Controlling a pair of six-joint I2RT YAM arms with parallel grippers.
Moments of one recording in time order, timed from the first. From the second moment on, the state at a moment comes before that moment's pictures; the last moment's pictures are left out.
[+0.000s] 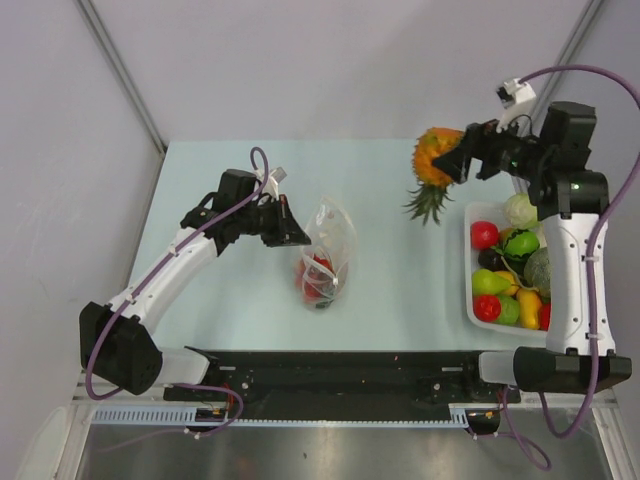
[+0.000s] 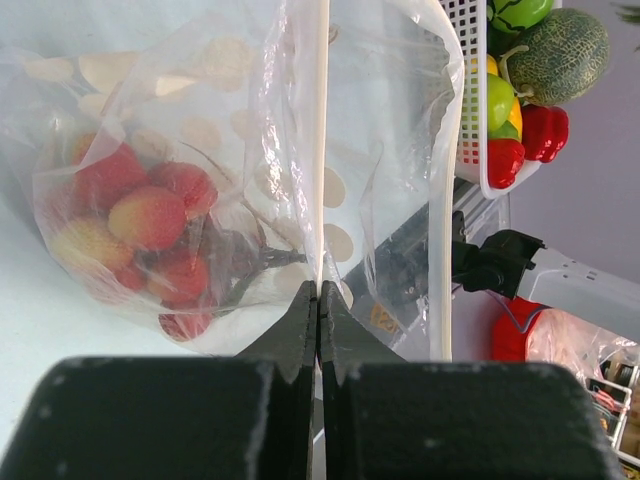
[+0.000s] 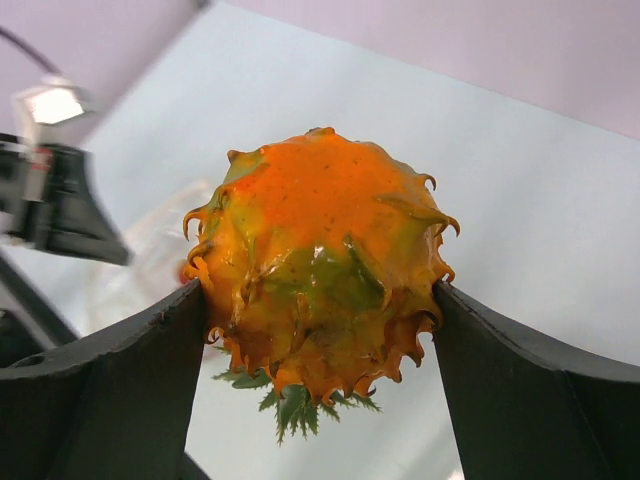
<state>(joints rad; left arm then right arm) -0.40 1.33 1.14 -0.55 0.59 -0.55 -0.08 1.31 1.73 -0.80 -0.70 -0.05</state>
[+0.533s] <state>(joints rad) -0.40 1.33 1.14 -0.53 0.61 -0.59 0.49 1.32 1.49 -0.32 -0.57 0.24</state>
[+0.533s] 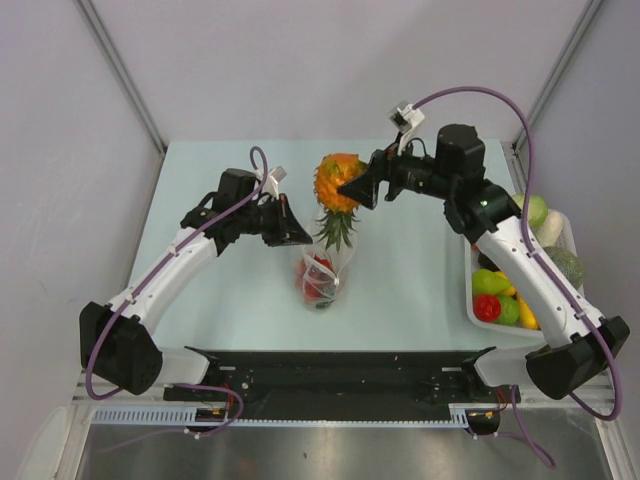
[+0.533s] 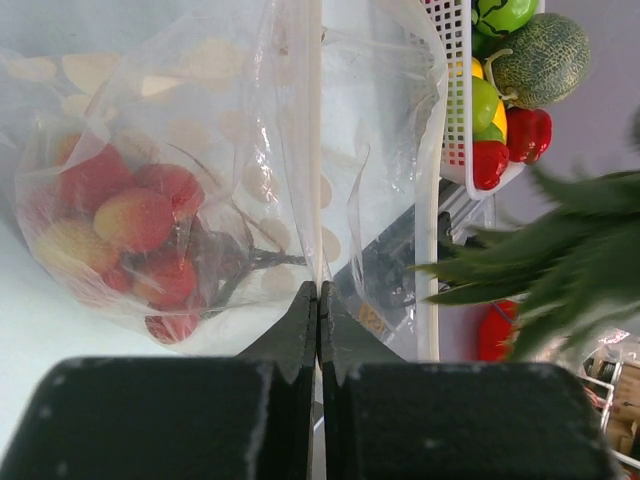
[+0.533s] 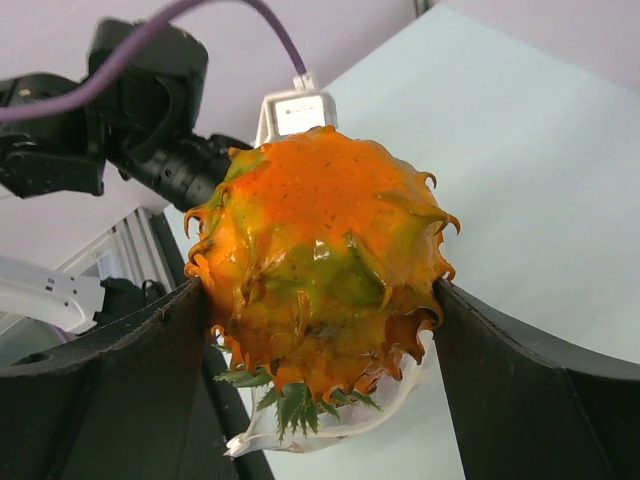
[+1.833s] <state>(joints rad) -0.35 1.24 1.02 -0.40 0.62 -0.86 0.73 1.26 1.06 -0.08 -0.18 0.25</state>
